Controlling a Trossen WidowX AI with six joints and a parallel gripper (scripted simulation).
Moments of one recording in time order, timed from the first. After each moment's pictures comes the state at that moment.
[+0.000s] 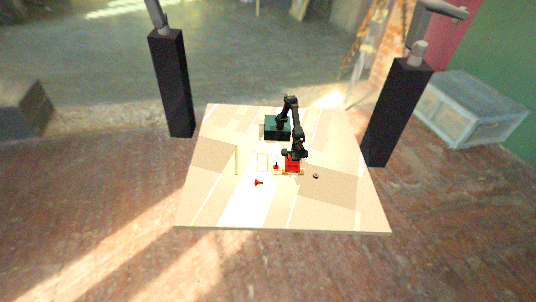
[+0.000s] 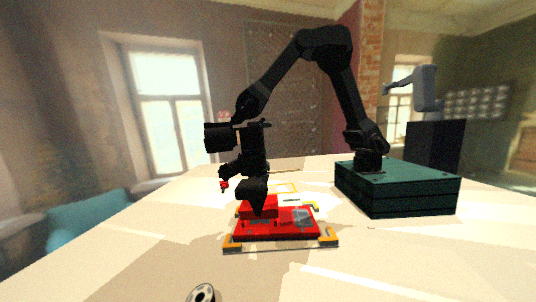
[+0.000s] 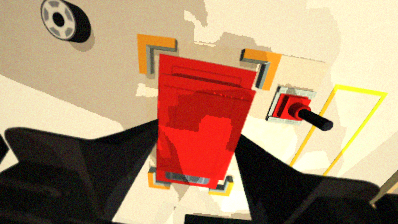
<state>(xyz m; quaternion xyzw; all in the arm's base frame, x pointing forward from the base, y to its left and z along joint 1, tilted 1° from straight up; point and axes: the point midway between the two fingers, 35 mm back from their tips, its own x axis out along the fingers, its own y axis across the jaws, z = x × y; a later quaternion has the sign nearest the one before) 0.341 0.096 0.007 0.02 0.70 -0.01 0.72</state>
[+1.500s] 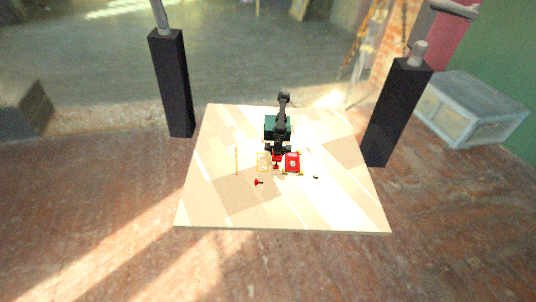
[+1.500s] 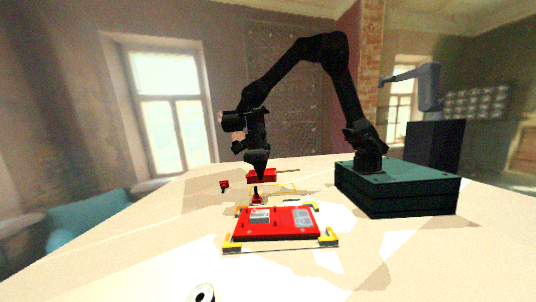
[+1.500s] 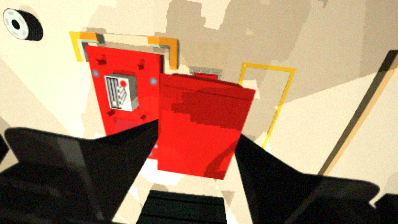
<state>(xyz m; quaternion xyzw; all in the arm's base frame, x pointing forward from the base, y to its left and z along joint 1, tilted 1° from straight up) 0.336 -0.026 0.045 0.03 0.70 -0.02 0.71</state>
